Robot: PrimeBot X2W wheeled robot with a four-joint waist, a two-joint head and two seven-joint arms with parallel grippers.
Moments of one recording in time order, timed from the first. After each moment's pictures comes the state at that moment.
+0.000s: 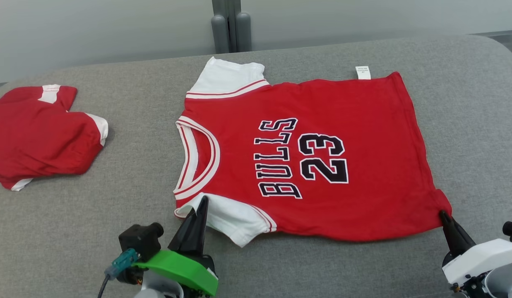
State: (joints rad) left arm -0.09 0.11 -0.40 0.21 -0.59 -0.06 -0.19; right arm 0.06 -0.24 -0.04 0.16 0.78 0.13 0.08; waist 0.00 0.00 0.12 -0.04
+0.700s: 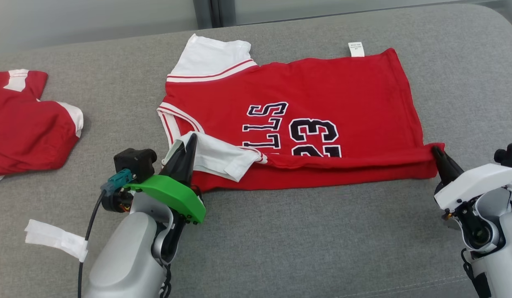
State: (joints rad) left arm -0.47 0.12 -0.41 0.54 -0.58 -0.11 -0.16; right arm -0.30 -0.22 -0.07 0.36 0.74 0.13 0.20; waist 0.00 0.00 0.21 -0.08
